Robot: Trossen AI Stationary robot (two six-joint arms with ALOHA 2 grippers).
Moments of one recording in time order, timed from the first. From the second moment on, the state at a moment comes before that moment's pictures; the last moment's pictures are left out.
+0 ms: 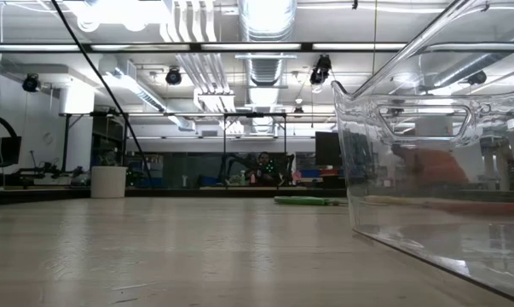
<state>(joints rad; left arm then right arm) -0.58 1.40 1.30 -0.47 -0.87 0.13 1.26 1.86 1.33 -1.07 0.00 1.80</state>
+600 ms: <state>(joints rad) -0.58 1.40 1.30 -0.47 -0.87 0.13 1.26 1.86 1.33 -1.06 -0.05 1.78</state>
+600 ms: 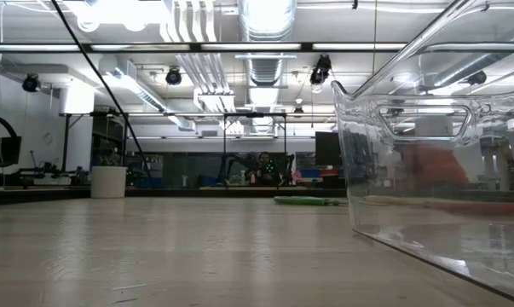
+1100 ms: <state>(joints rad) -0.58 1.40 1.30 -0.47 -0.87 0.13 1.26 1.86 1.33 -1.06 -0.06 1.78</state>
